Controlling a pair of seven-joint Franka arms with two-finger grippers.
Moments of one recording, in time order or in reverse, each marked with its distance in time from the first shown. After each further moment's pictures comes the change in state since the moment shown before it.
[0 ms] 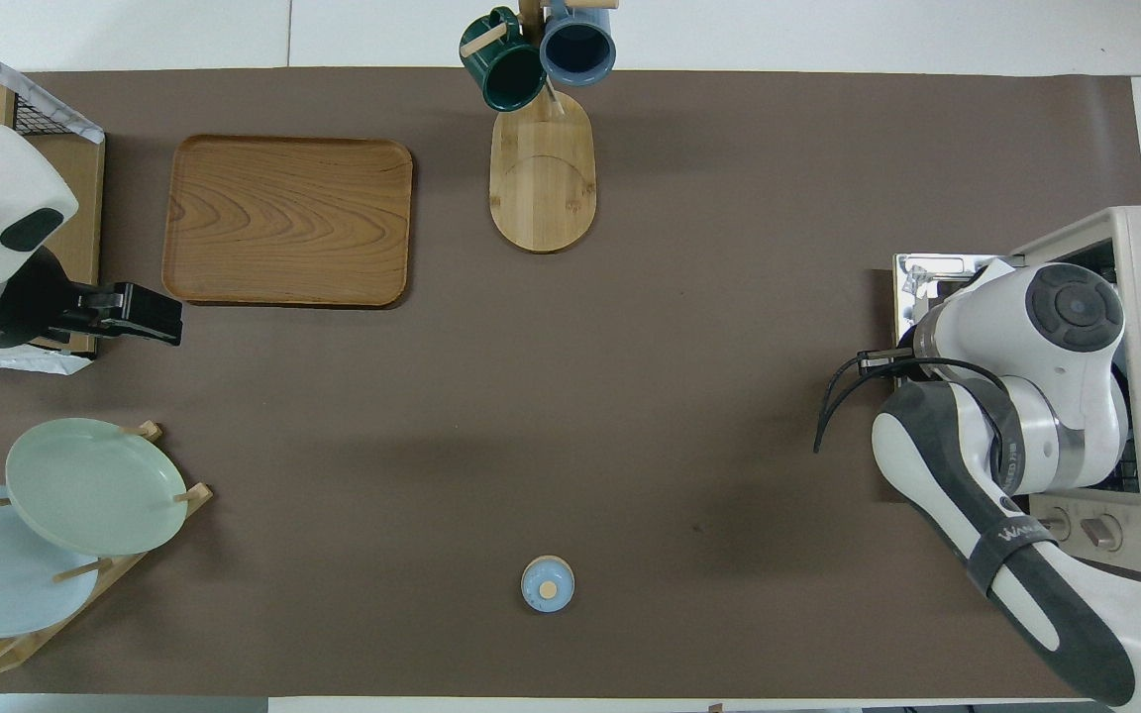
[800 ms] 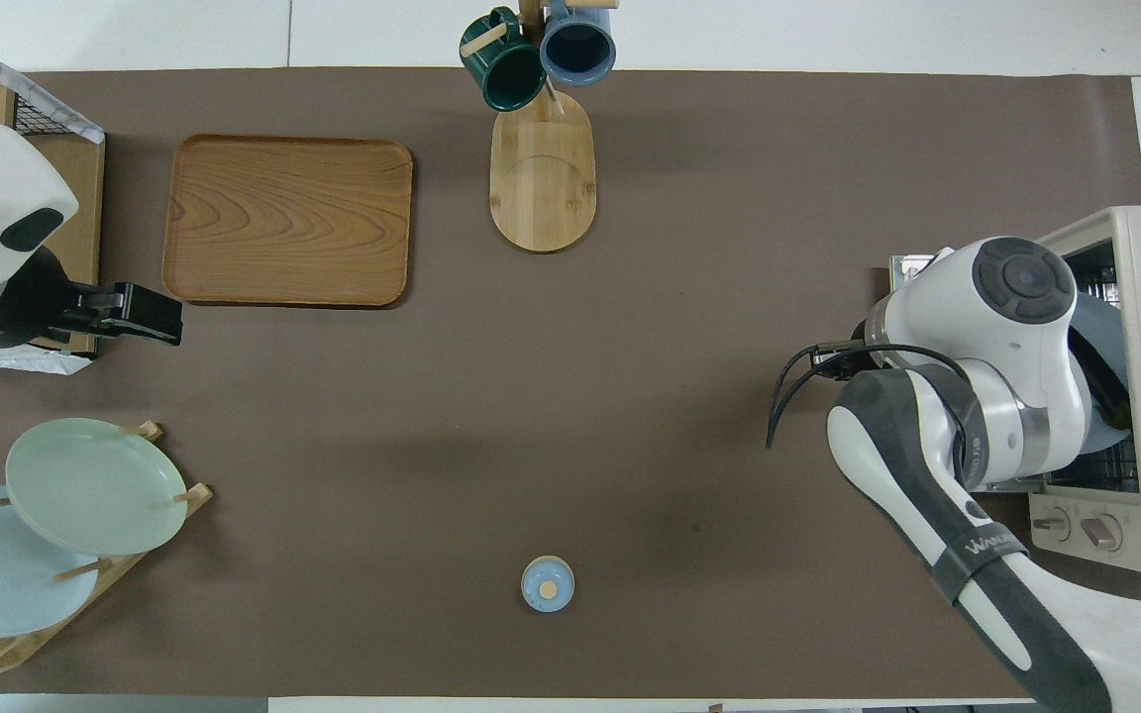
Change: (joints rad) left arm 0.000 0.000 0.000 0.000 0.000 0.000 0.000; right arm 0.102 -0.016 -0.005 0.133 0.056 -0.225 0.070
